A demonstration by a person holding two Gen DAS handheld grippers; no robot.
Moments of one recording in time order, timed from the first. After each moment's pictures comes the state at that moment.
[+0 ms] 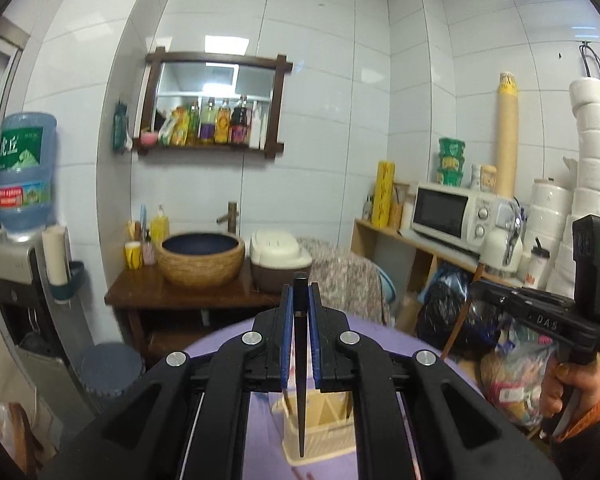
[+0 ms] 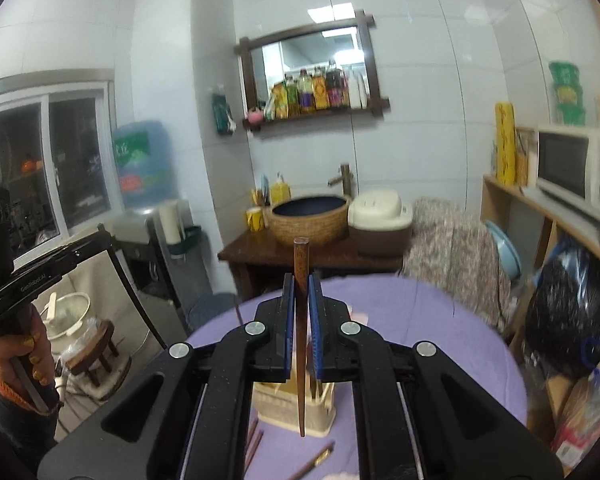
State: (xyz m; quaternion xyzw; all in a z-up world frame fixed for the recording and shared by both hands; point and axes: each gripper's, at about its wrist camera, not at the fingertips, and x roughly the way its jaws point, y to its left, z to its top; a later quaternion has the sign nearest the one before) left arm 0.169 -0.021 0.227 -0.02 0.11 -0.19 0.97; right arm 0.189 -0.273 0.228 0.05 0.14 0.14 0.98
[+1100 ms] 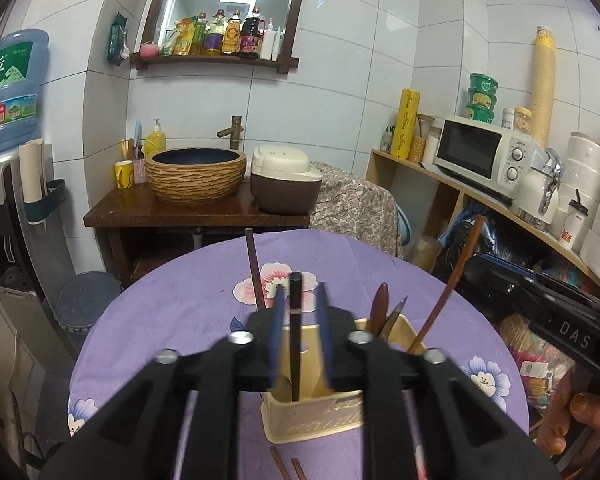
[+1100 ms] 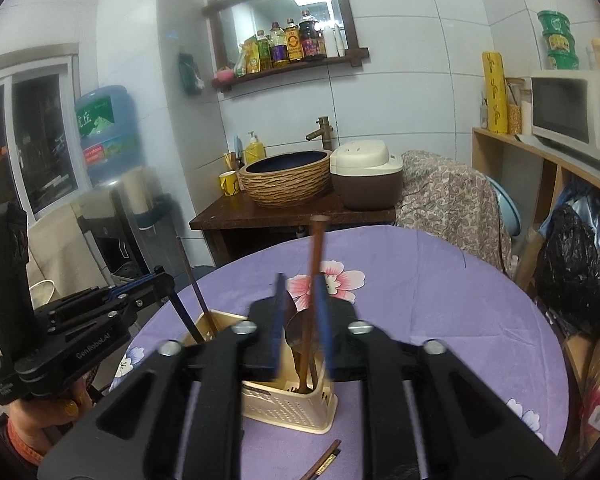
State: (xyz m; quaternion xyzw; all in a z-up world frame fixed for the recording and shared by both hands) left arm 0.239 -0.057 0.091 -0.03 0.22 -0.18 0.96; right arm 0.240 -0.257 0.106 0.06 0.19 0.10 0.97
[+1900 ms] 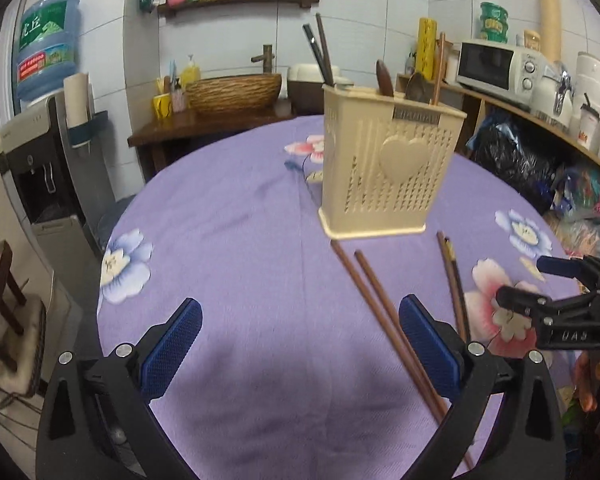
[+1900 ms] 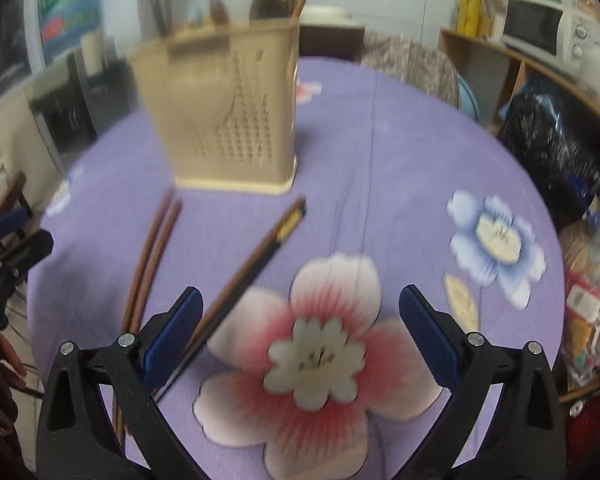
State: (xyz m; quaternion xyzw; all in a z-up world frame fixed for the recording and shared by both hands) left arm 0.131 -0.005 -0.048 0.03 0.32 -0.12 0.94; right arm 0.154 -0.234 -0.074 0.00 0.41 0.01 0.91
